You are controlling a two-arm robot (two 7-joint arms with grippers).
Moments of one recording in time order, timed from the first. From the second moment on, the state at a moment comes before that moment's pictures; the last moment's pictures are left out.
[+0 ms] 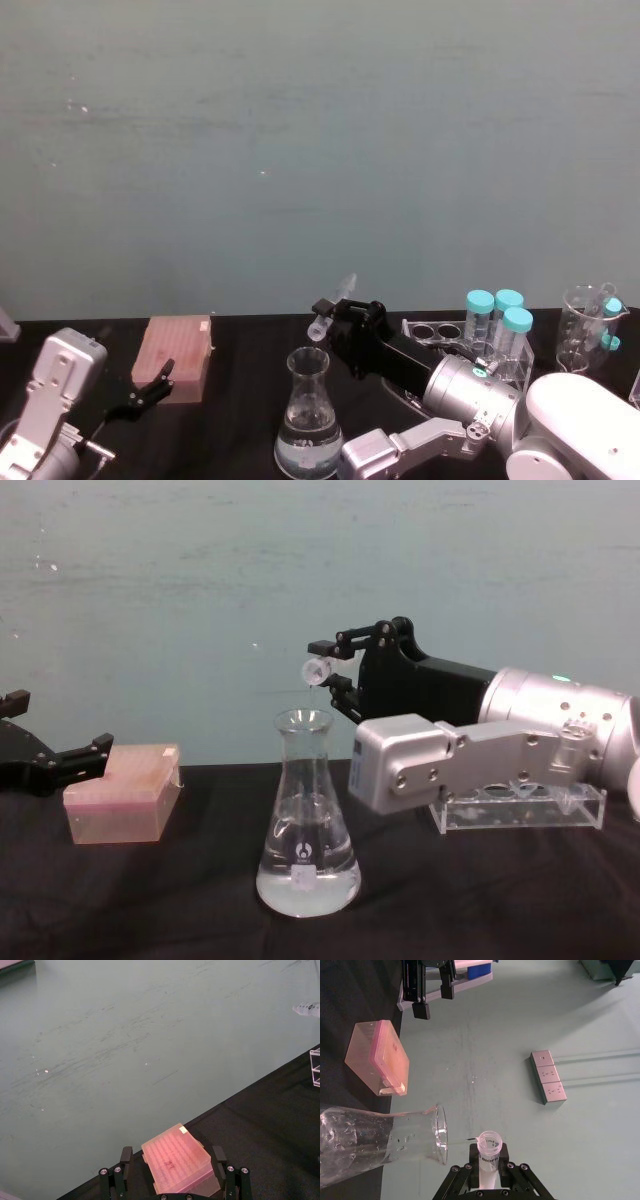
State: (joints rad) left arm -0.20 0.60 0.45 -1.41 -0.25 -0.12 0.03; right arm 0.67 0.31 -0.80 -0.99 -0.95 -0.49 -0.30
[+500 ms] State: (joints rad) left arm -0.20 0.60 0.45 -1.41 -0.25 -0.12 0.03; right arm 0.69 0.31 -0.83 -0.97 -0.99 -0.48 -0.35
